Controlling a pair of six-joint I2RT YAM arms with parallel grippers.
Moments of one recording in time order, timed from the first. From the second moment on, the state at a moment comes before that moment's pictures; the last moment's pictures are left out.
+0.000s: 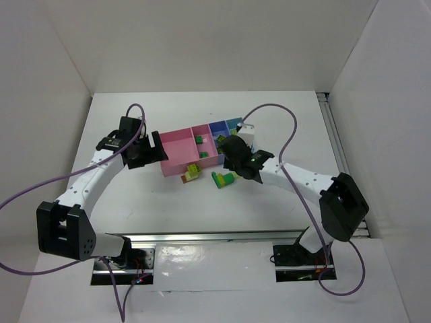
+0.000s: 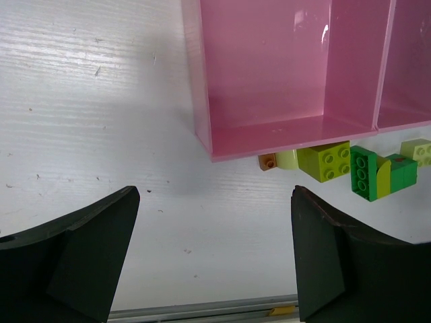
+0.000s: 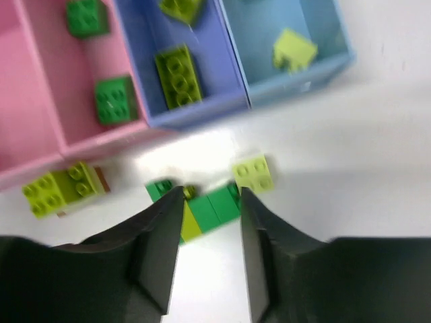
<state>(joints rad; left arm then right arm) -0.17 1.34 1.09 -0.70 0.02 -0.45 0.78 1.55 1.12 -0.39 0.54 0.71</state>
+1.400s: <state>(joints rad) -0.21 1.39 1.10 -0.70 0.03 -0.45 0.60 1.74 1.00 -0.32 0.29 0.72</state>
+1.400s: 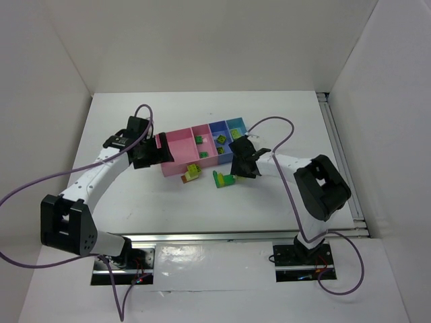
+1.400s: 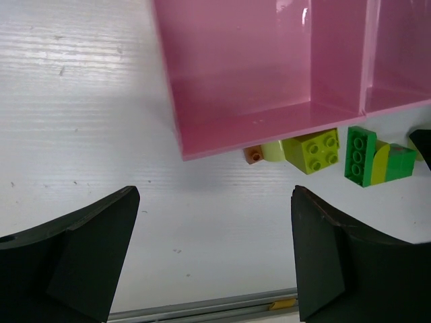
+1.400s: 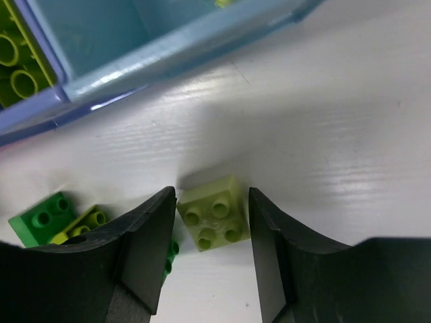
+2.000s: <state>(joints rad) -0.51 1.53 1.15 -0.72 -0.06 -0.62 0.60 1.62 0.93 -0.36 0.31 0.71</state>
